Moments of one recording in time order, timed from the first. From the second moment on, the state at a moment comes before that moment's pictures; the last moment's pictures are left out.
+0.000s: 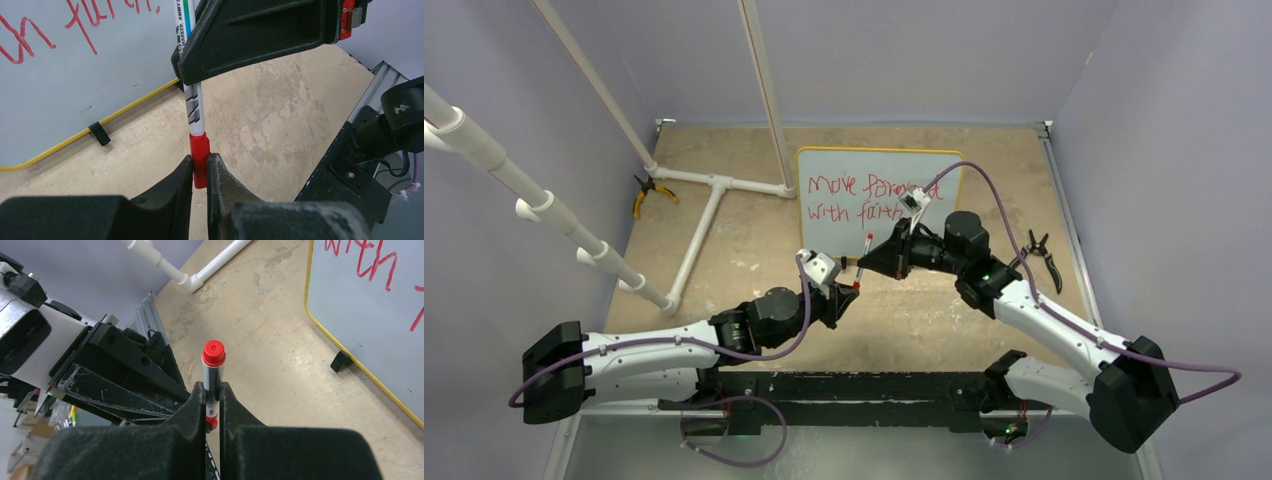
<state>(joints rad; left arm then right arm) -1.19 0.97 0.45 0.33 -0.34 -0.31 0.61 1.08 0.65 0.22 -0.60 0.55</state>
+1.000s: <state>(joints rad) -1.17 0.81 0.38 0.17 -0.30 -0.42 0.65 1.20 0.52 0.36 -0.46 0.66</state>
